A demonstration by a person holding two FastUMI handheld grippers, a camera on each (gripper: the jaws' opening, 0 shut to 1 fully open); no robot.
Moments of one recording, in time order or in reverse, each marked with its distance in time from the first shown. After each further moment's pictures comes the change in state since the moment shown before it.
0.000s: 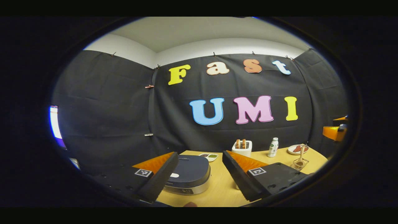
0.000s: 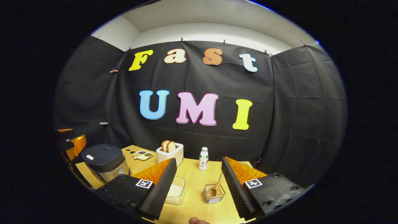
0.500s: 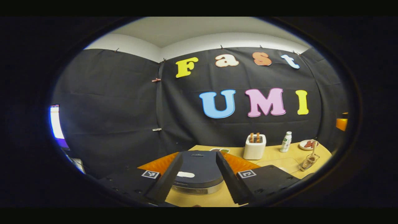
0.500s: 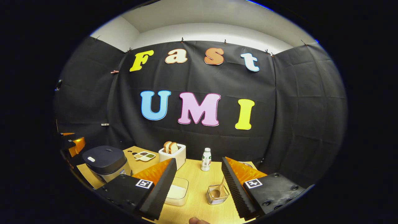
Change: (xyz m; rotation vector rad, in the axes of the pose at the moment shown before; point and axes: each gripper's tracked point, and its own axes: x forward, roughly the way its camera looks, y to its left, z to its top) left arm 0.037 0.050 -0.036 0.006 0.099 0.062; right arm 0.011 0.014 0.002 0.010 -0.003 0.014
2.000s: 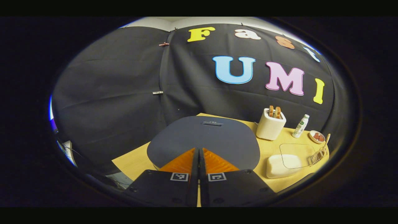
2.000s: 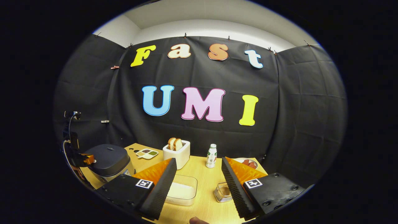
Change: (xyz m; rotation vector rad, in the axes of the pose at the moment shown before) left arm 0.079 0.036 -0.127 -0.122 0.346 0.008; right arm 0.007 0.041 -0.011 -0.008 0.037 -0.004
